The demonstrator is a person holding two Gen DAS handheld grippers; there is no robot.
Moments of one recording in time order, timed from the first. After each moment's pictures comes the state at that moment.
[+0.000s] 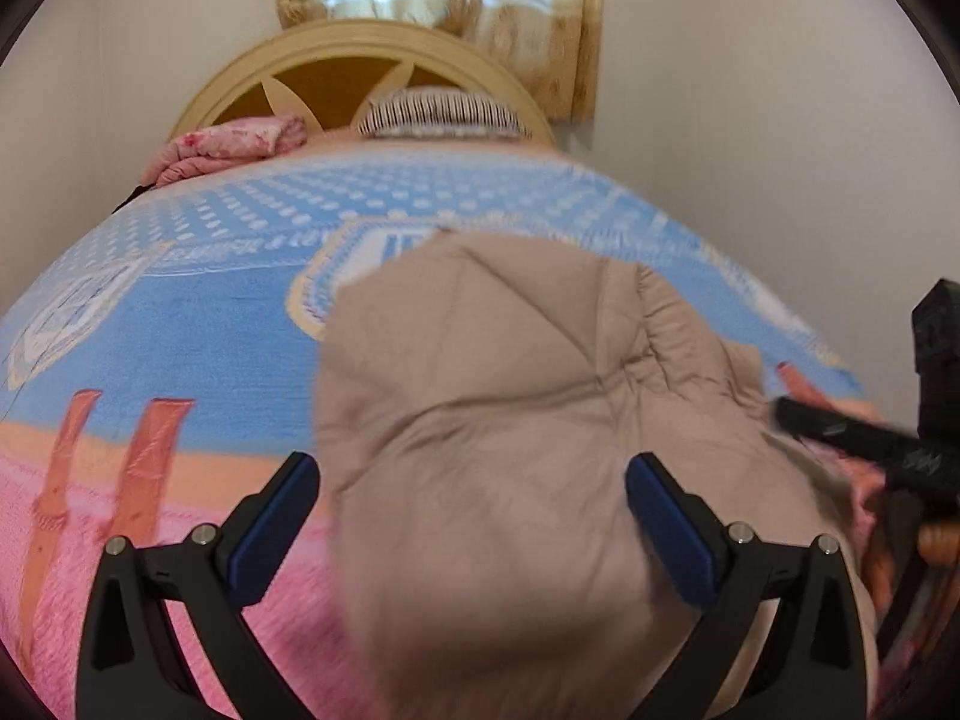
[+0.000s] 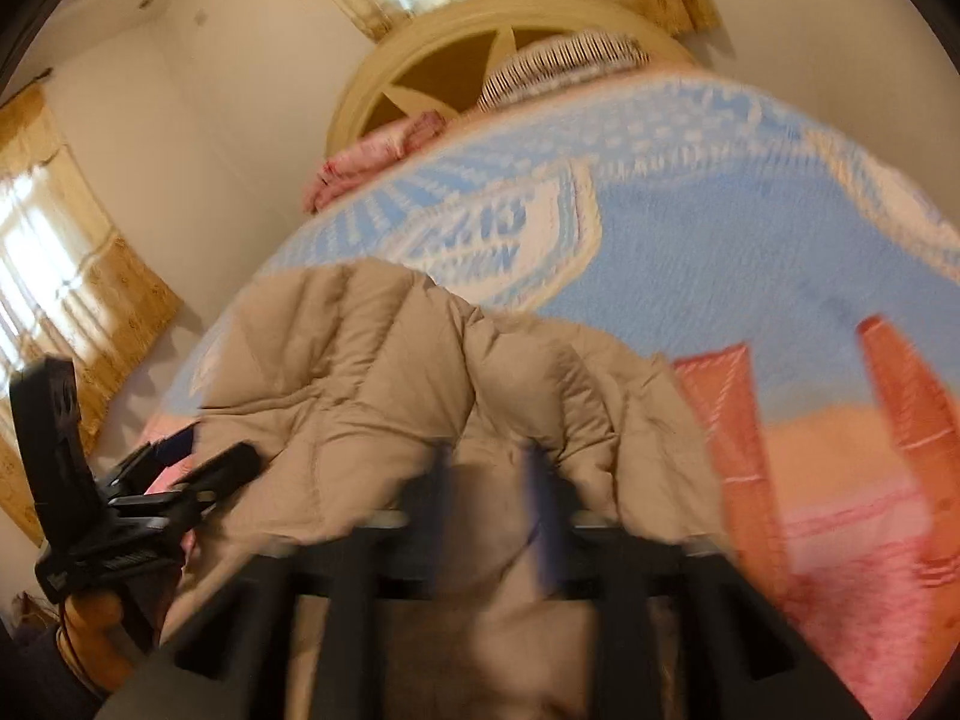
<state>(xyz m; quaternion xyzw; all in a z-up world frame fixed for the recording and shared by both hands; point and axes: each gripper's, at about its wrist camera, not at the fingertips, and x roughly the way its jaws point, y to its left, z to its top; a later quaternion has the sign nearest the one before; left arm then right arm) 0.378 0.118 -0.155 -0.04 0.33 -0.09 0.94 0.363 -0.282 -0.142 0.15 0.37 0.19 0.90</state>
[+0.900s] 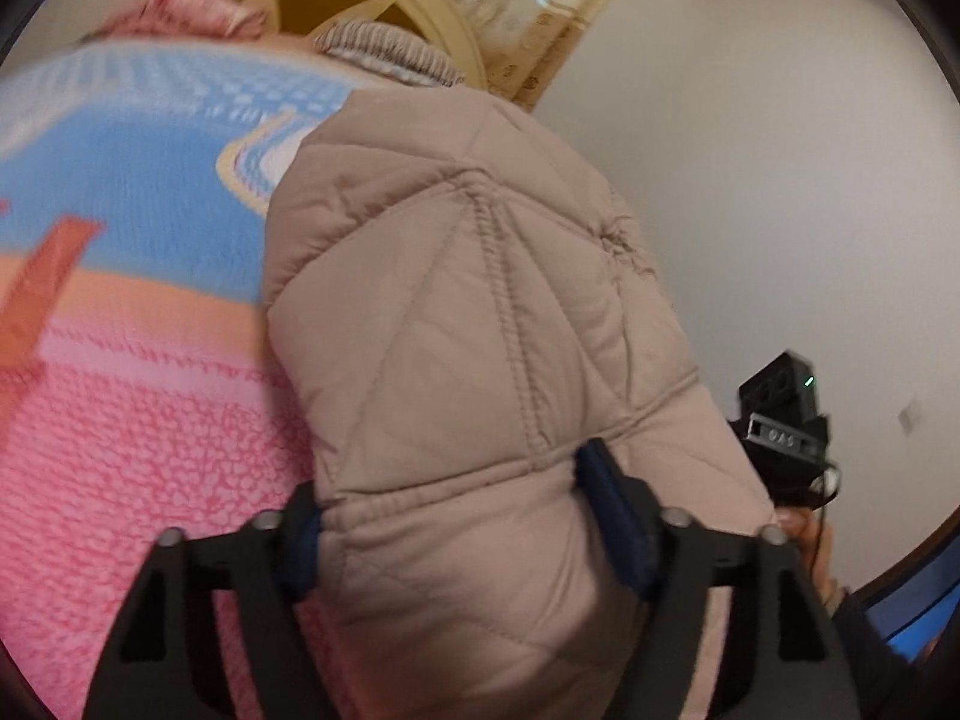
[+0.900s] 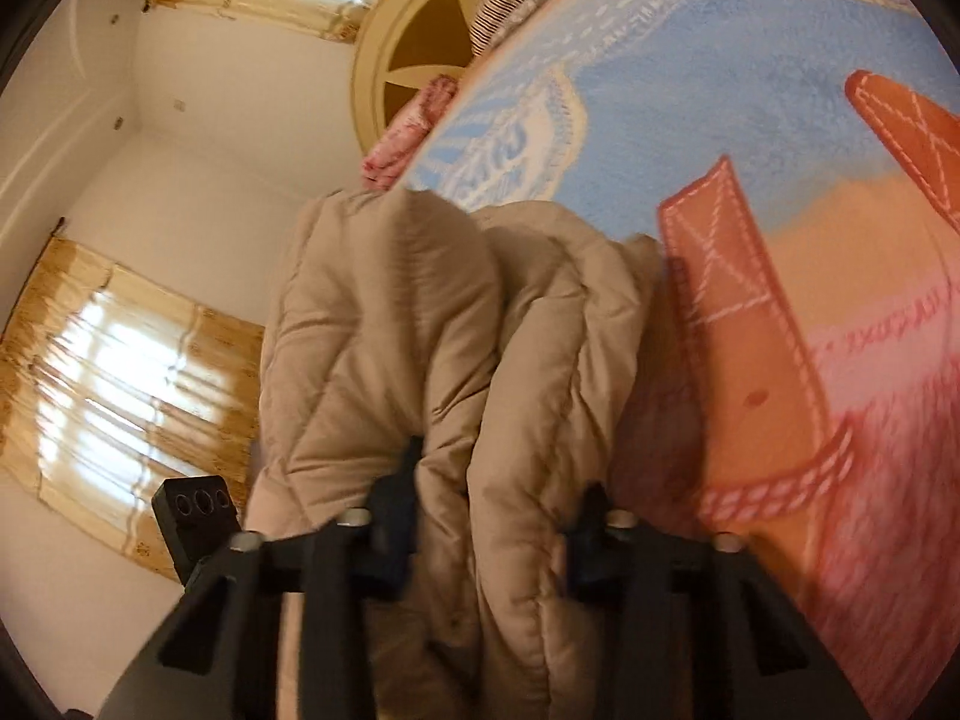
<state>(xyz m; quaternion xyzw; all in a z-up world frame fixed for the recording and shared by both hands) 0.363 0.126 -0.184 -0.19 0.38 -0.23 0.87 0.358 -0.312 -0.200 0.33 0.44 0.29 0.78</state>
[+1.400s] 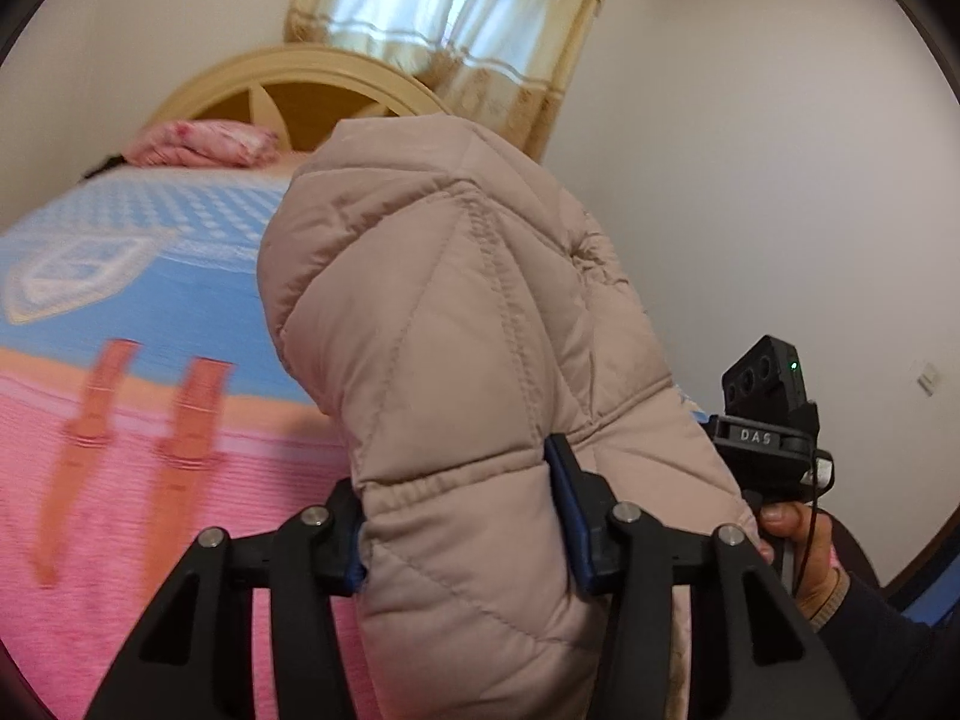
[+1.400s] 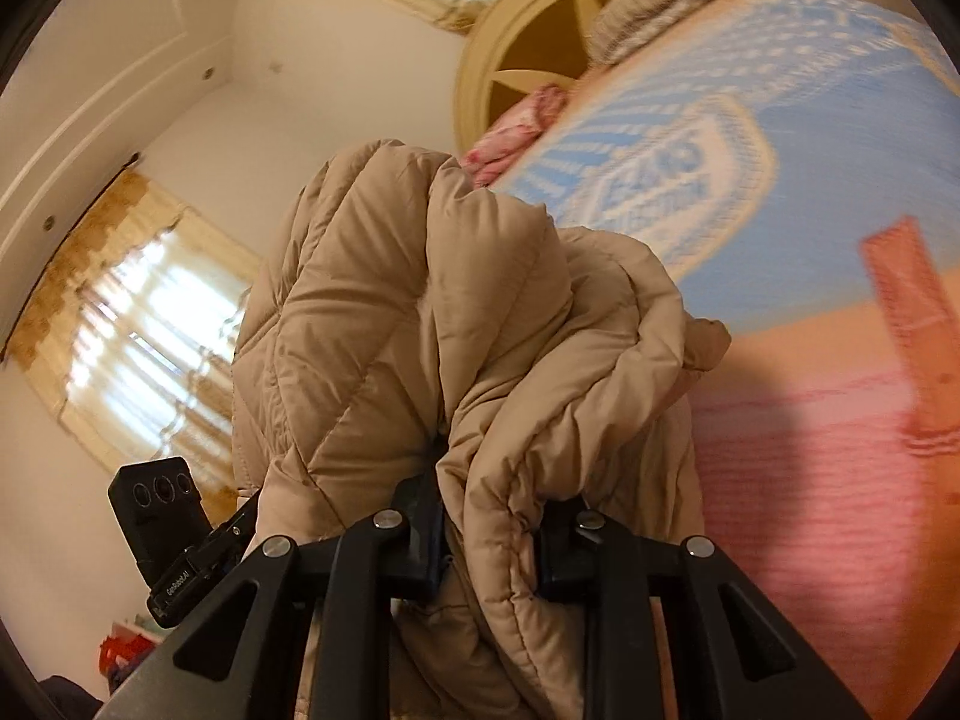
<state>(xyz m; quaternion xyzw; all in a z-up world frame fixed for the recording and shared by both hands) 0.265 0.188 -0.101 -0.14 0.29 -0.18 0.93 0.324 -0.208 -0.132 0.29 0.39 0.38 0.79</state>
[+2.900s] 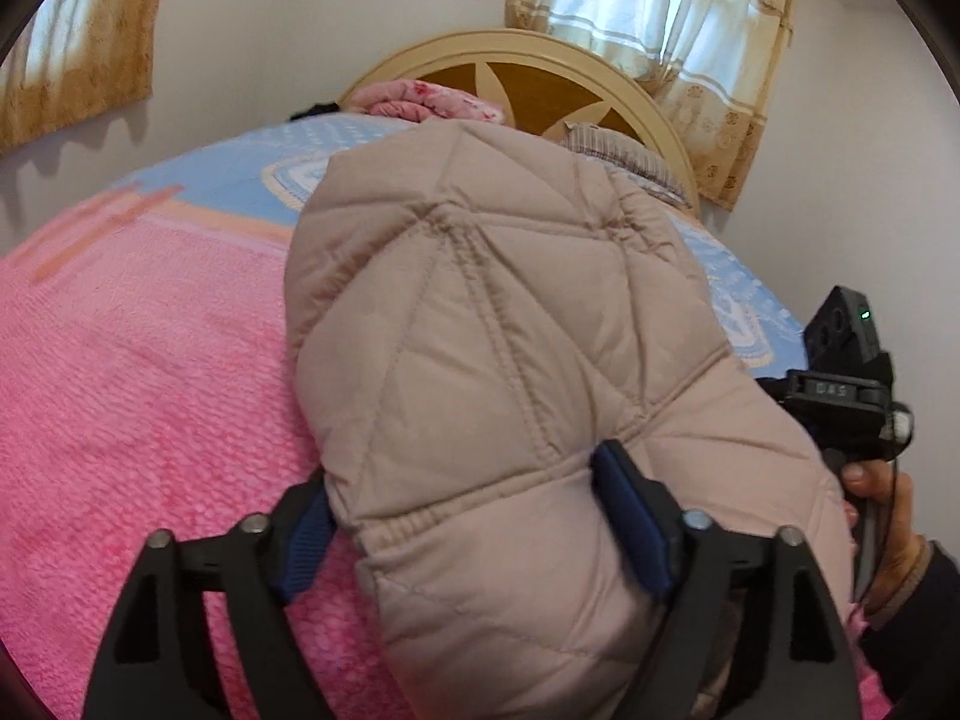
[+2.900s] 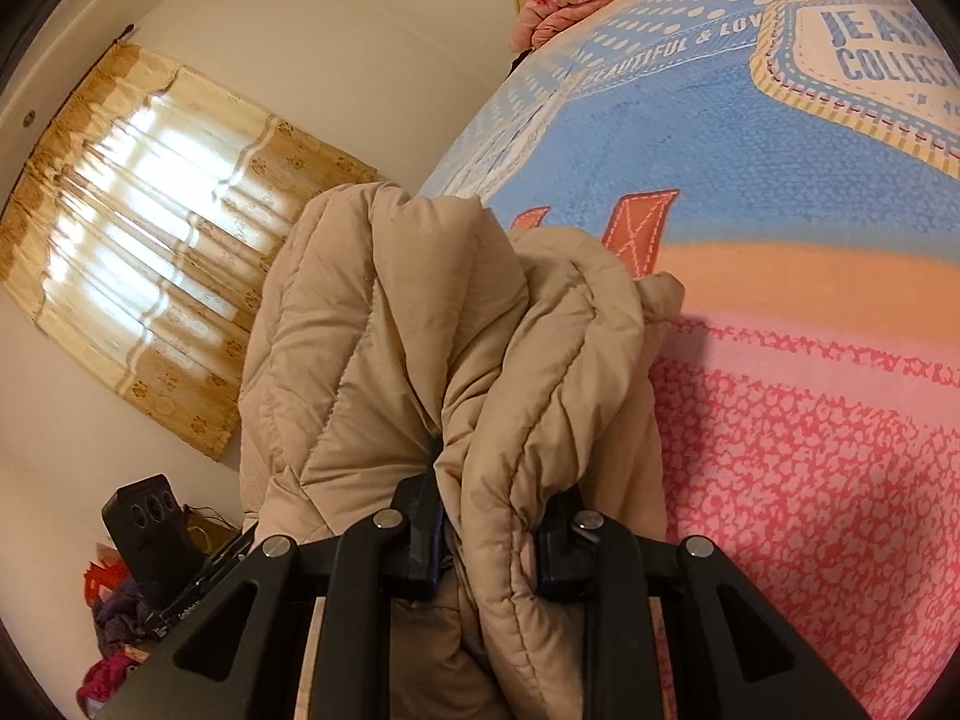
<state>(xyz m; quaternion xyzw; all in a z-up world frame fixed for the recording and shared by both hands) 0.213 0.365 -0.195 -0.16 0.33 0.03 0.93 0.371 0.063 -0.207 0.19 0.49 0.44 0.73</state>
